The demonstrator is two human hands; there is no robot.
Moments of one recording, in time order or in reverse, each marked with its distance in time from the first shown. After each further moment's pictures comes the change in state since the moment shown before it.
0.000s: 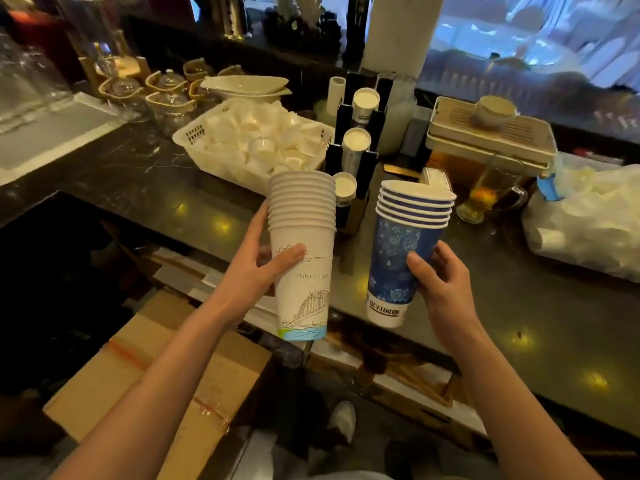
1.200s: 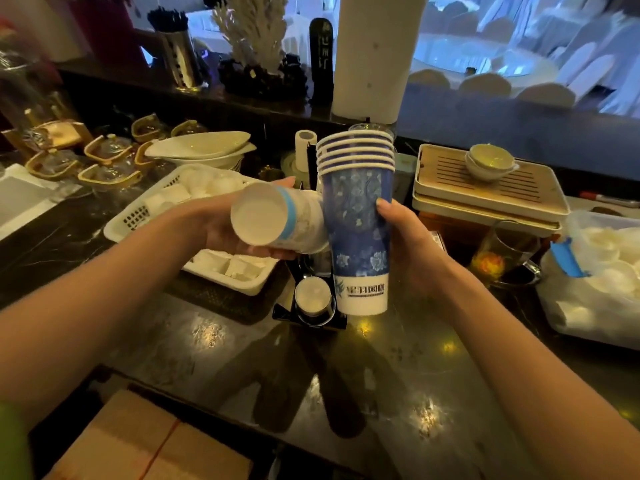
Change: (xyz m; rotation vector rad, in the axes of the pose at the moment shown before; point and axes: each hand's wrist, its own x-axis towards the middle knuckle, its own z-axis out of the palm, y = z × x) left_hand 0.301 0.126 -0.009 0.044 -0.347 -0.629; right_hand 0.270 -0.071 0.015 0.149 -0.365 0.071
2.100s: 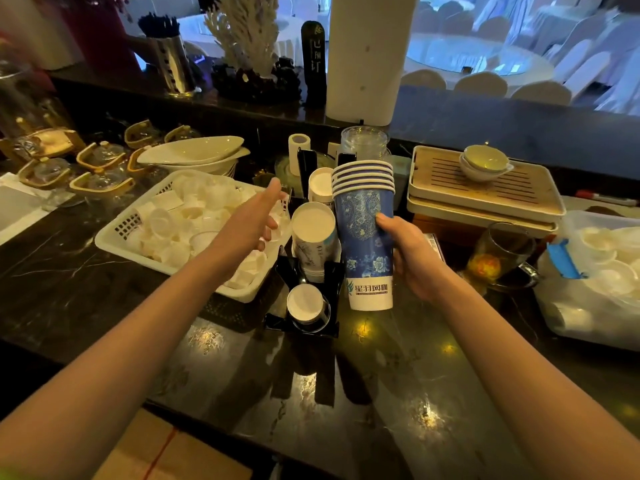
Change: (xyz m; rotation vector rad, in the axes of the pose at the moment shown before) left_hand 0.047 -0.032 0.017 0.254 0.518 0.465; right_hand 0.014 0.030 -0.037 -0.060 0.232 0.126
